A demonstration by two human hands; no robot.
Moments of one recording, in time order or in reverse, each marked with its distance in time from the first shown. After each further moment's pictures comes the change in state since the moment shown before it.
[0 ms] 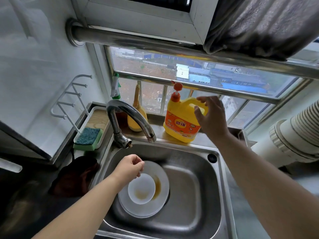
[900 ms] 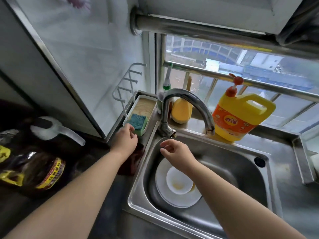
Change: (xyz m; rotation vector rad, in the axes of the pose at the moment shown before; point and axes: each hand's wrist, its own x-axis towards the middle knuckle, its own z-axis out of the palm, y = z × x) left_hand 0.005 -0.054 -0.140 0.328 0.501 -0.008; right_hand -0.122 -0.168 0.121 0.462 -0.813 0.303
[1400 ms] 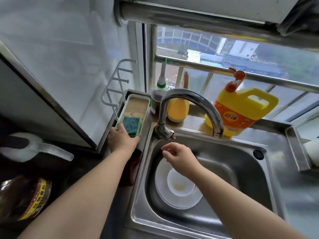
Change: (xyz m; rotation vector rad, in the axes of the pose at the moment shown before) left_hand 0.051 -0.011 0.034 0.151 0.001 -0.110; right_hand 0.012 0.007 0.012 0.025 0.060 0.121
